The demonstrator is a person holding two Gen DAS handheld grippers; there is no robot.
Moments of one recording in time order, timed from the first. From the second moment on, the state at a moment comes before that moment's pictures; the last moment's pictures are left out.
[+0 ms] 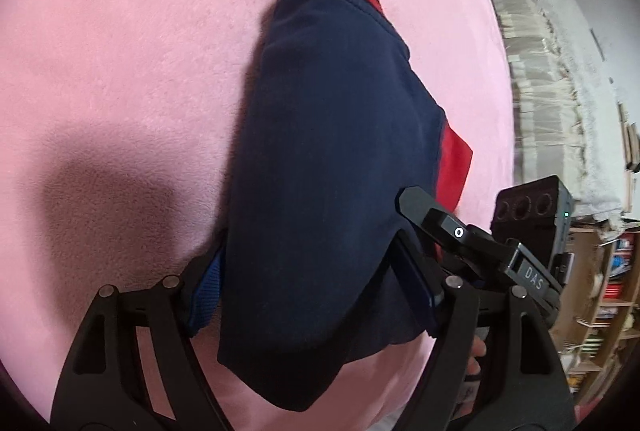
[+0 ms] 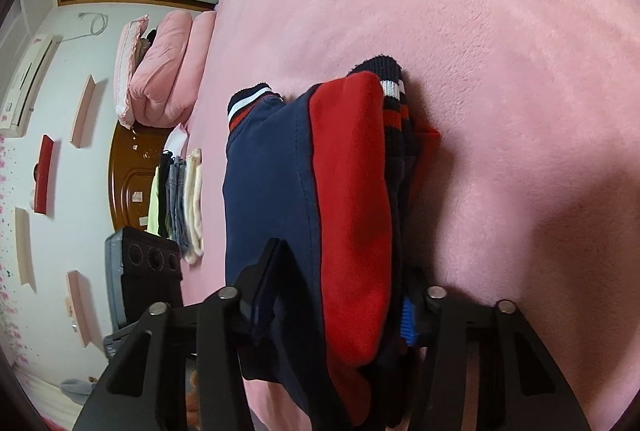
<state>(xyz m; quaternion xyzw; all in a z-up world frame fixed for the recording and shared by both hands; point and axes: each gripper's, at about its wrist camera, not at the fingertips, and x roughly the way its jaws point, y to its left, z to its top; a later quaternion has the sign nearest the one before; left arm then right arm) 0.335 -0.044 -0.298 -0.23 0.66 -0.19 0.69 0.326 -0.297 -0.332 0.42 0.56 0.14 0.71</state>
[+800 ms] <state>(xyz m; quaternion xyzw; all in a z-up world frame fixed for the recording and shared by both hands) 0.339 0.071 -0.113 -0.19 0.60 -0.15 0.76 0.323 -0.142 -0.225 0.38 0.51 0.18 0.75</state>
